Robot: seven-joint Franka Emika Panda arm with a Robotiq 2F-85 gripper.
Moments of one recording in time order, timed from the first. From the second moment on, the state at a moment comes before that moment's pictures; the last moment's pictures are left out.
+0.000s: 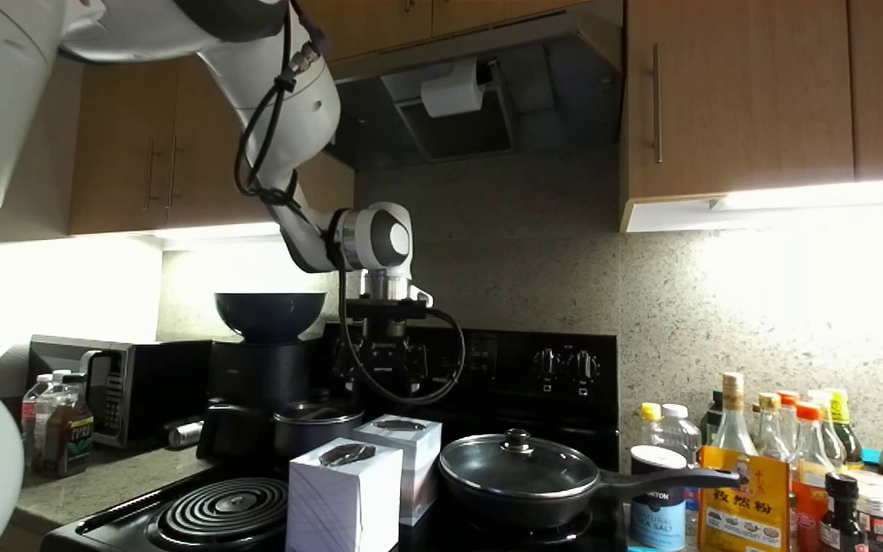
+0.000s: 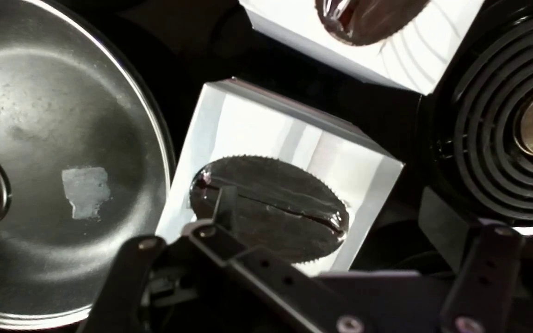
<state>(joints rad) 0.07 0.17 0.04 -1.93 -0.05 2.05 -0.25</state>
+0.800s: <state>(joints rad) 0.08 0.32 0.07 -1.82 -0.09 2.01 -0.25</state>
